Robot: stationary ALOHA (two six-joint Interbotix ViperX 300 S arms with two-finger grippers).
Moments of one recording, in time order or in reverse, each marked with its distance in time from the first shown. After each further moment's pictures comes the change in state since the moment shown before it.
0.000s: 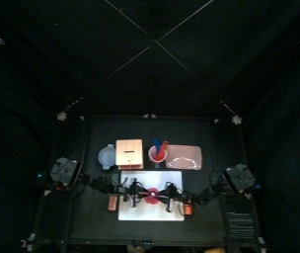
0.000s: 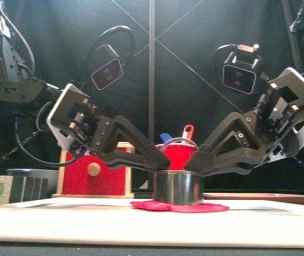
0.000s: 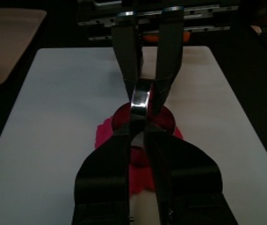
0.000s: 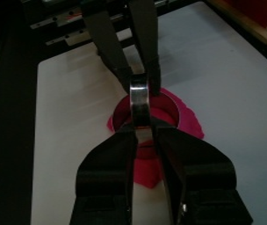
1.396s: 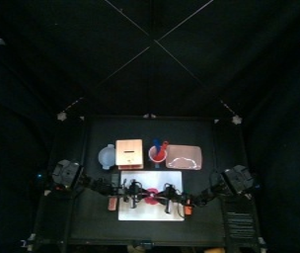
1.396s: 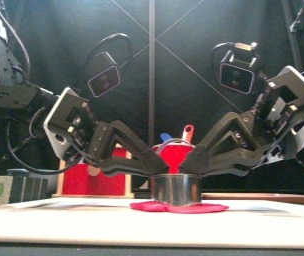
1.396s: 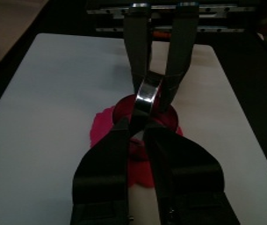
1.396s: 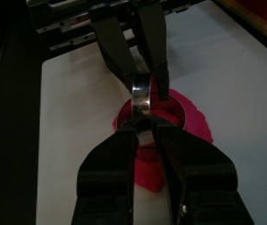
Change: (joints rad) left arm -0.038 0.029 0.011 -0.048 -0.017 -0.074; right arm -0.008 0.031 -0.034 -0.002 0.017 -0.005
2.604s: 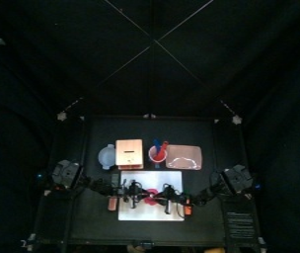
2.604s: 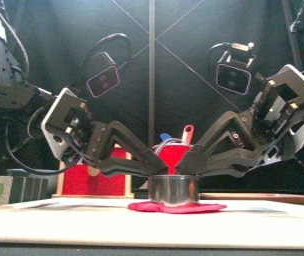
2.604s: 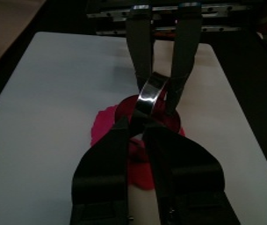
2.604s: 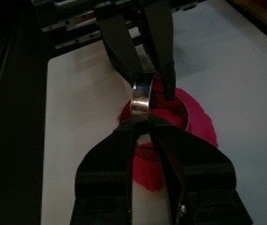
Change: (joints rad) left arm -0.006 0.003 0.002 -0.002 0.000 -0.002; right arm -0.026 0.008 -0.005 -0.023 0.034 -0.005
